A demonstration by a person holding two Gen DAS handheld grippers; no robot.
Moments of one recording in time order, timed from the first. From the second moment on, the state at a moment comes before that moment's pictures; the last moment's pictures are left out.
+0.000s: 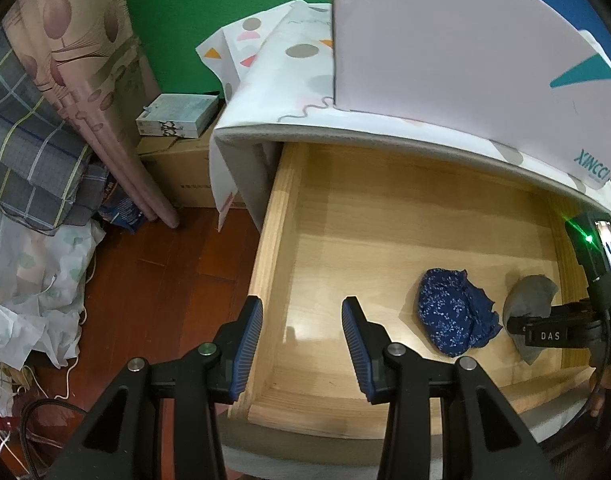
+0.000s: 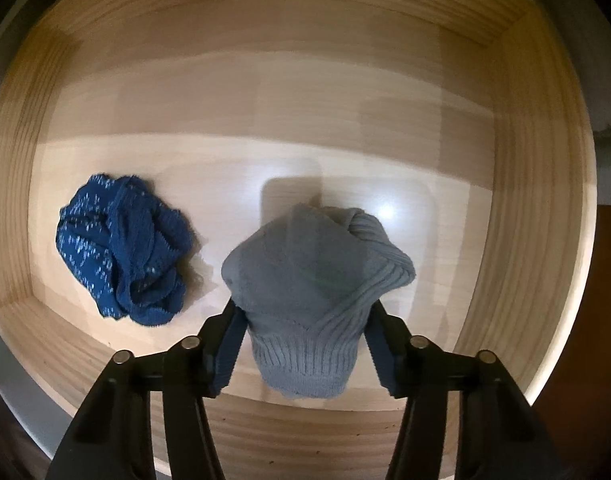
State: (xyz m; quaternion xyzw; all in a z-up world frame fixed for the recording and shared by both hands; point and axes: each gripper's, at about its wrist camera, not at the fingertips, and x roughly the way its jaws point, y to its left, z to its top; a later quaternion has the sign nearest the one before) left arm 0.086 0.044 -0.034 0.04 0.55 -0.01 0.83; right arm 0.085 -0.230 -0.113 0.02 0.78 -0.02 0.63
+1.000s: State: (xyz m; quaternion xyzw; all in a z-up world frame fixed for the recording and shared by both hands) left arm 0.090 0.008 -0.060 0.10 0.61 -0.05 0.78; right arm 0.032 -0.234 -0.069 0.00 0.78 -0.03 0.63
